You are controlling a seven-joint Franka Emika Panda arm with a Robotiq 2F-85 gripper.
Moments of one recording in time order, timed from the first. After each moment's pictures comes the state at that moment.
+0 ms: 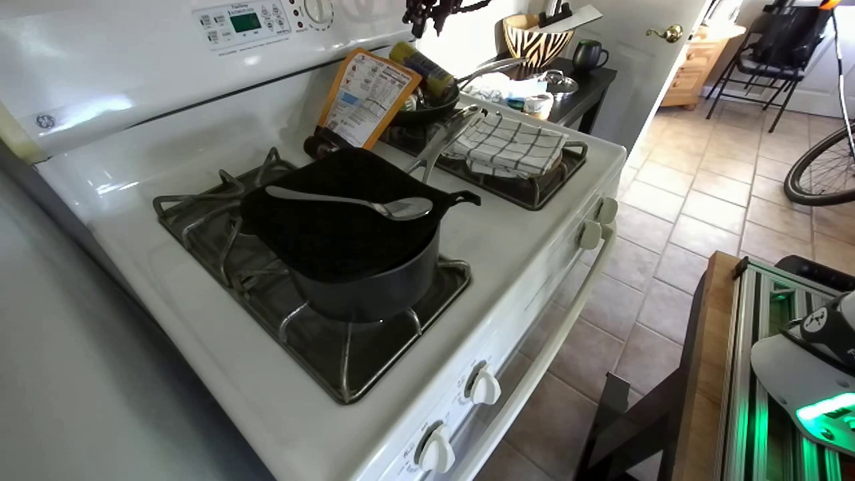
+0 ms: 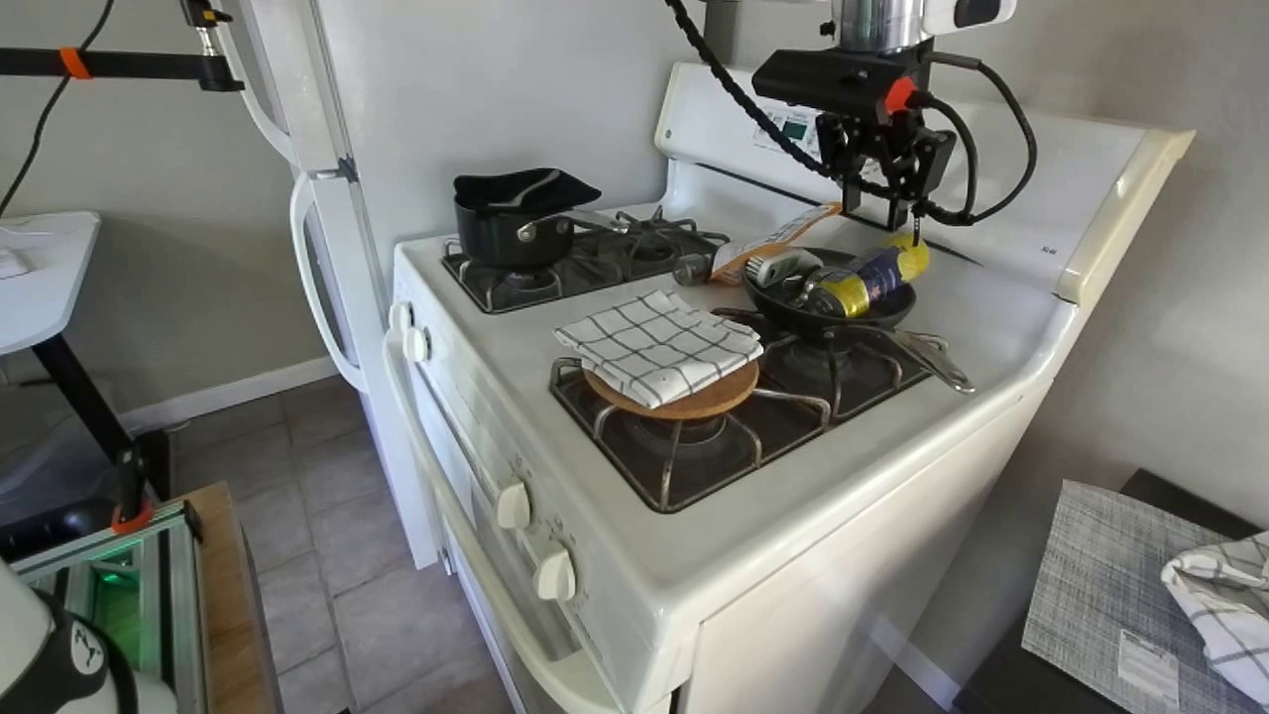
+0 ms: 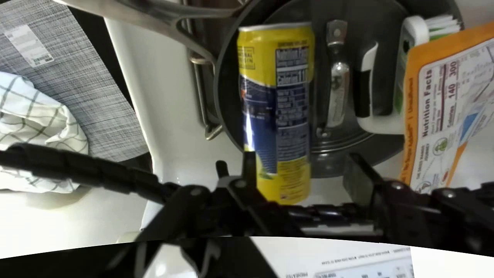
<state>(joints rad) -0.08 0.41 -0.05 -1.48 0.02 2.23 -0.04</state>
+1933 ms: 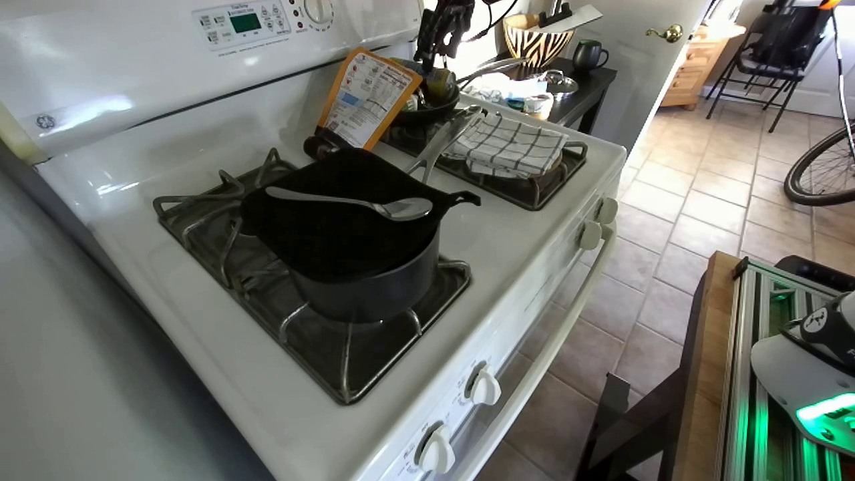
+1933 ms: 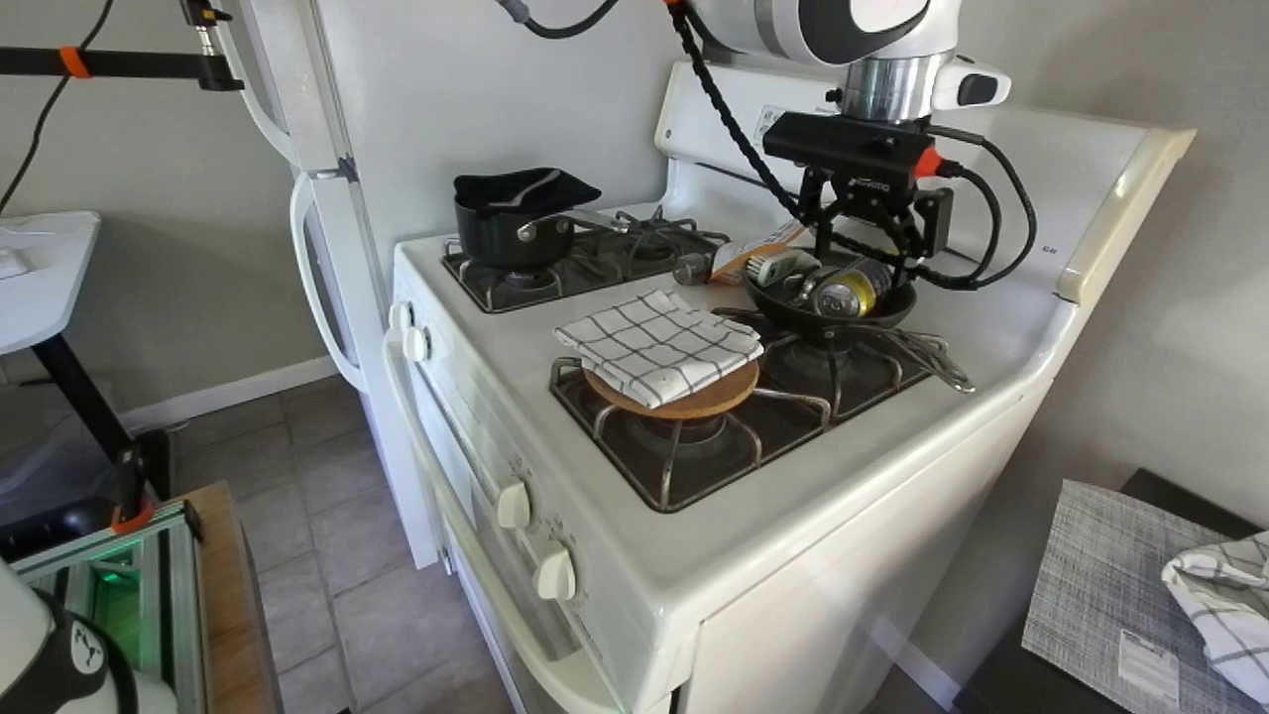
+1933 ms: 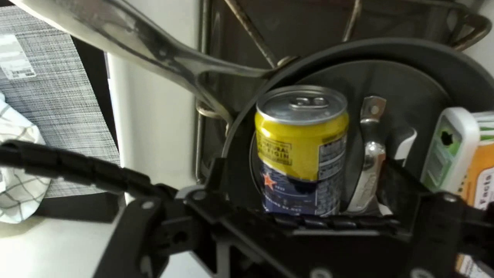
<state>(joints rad) -0.12 0.48 -0.03 -1.47 0.03 2.16 -0.24</state>
